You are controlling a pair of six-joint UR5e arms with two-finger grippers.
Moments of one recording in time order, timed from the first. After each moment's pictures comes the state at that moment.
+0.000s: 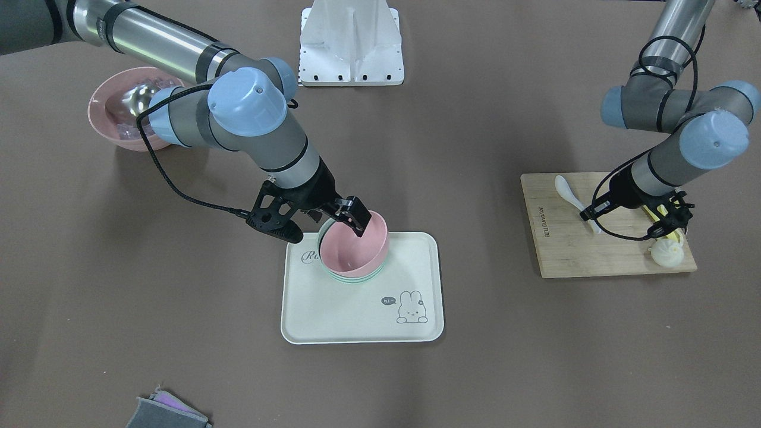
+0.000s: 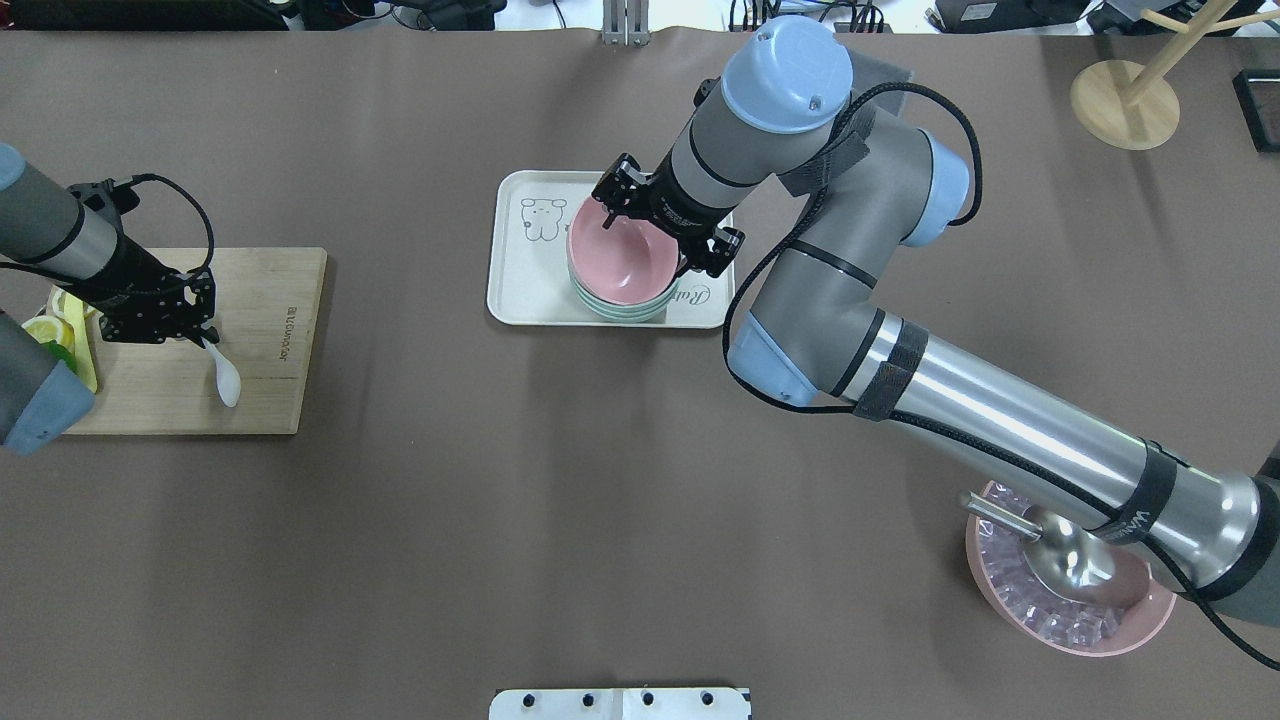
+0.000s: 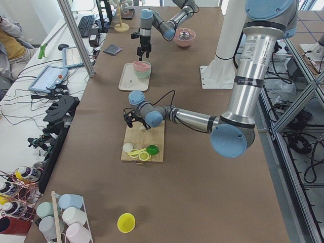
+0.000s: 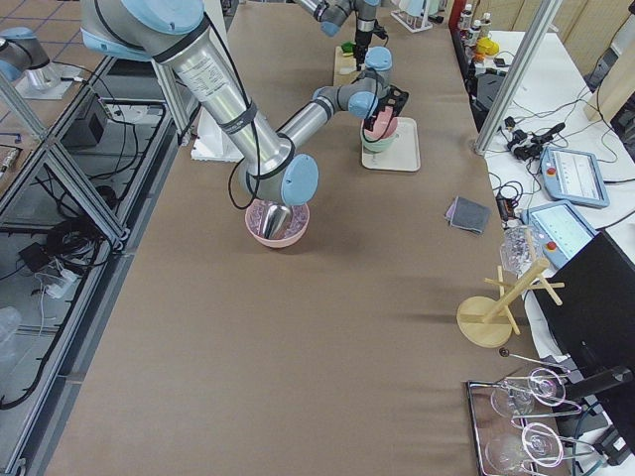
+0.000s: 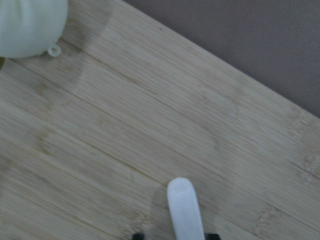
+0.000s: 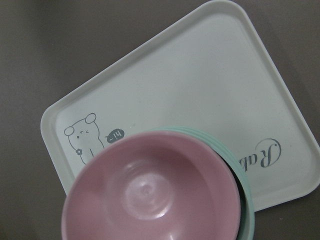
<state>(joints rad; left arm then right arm) -0.96 -1.77 -1.50 -2.05 -2.33 -1.33 0.70 -0.76 1.40 -1.19 2.07 1.69</state>
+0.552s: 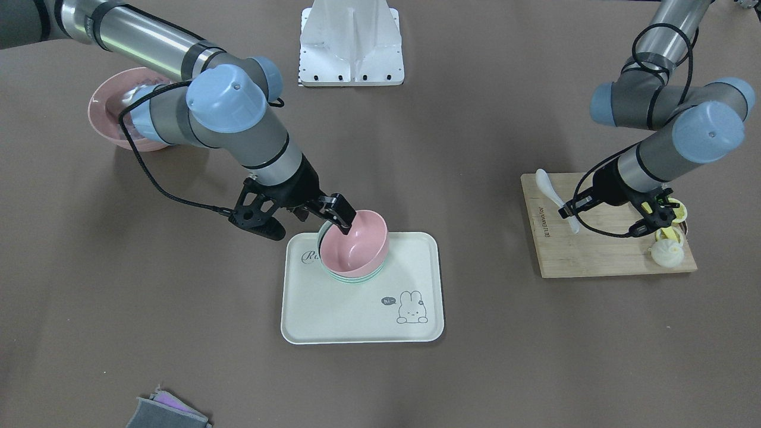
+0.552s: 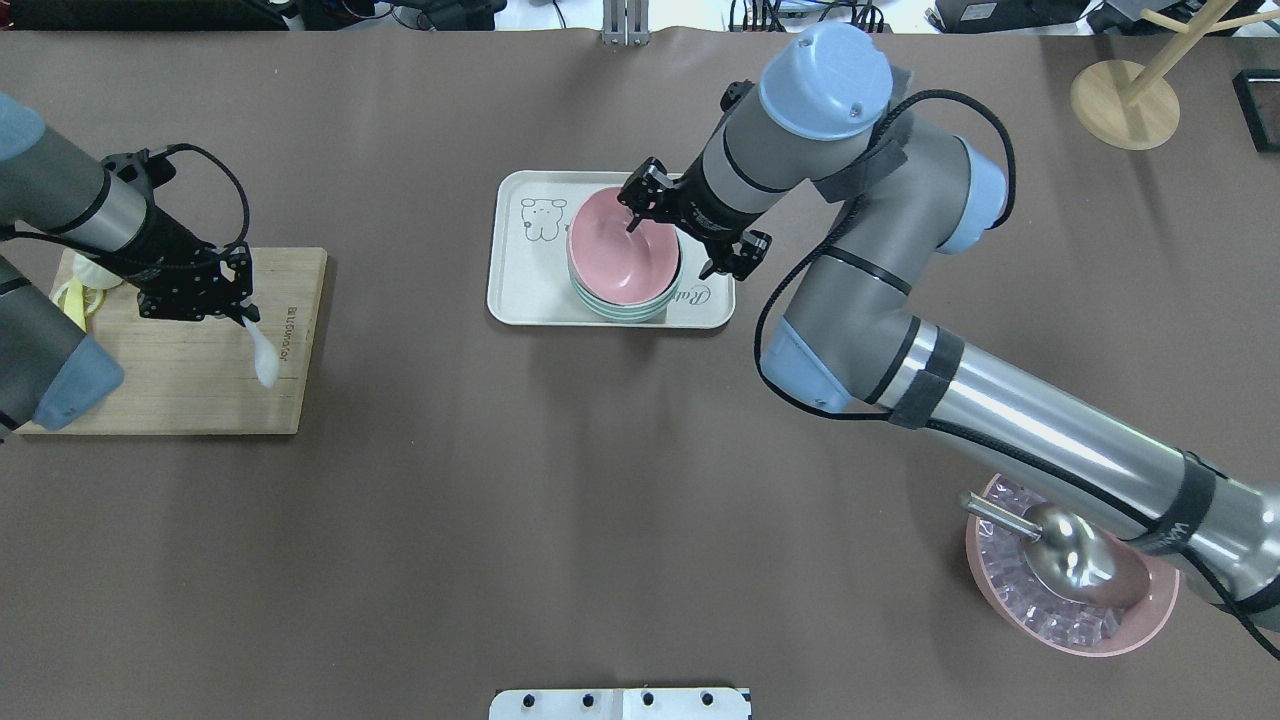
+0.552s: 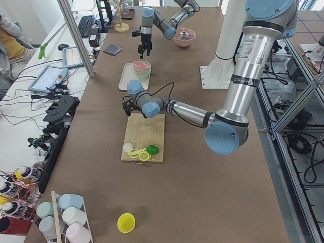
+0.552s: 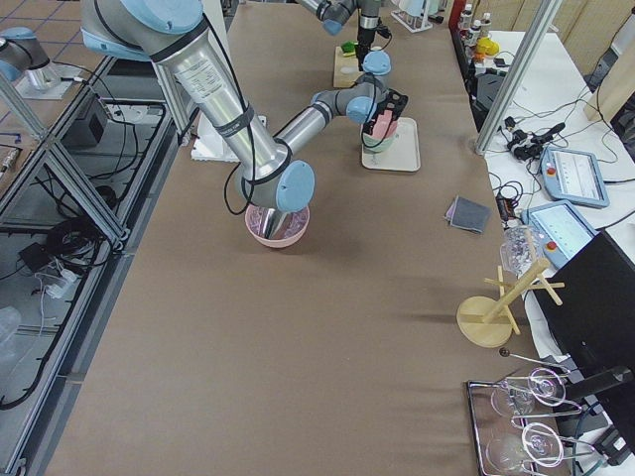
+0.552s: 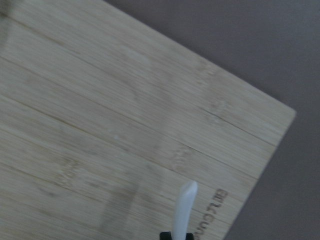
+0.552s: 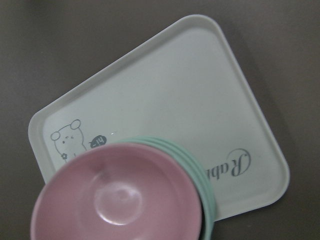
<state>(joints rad) -0.96 -1.87 -1.55 -2.01 -2.37 -1.34 0.73 -0.86 1.50 -1.19 2.08 1.65</state>
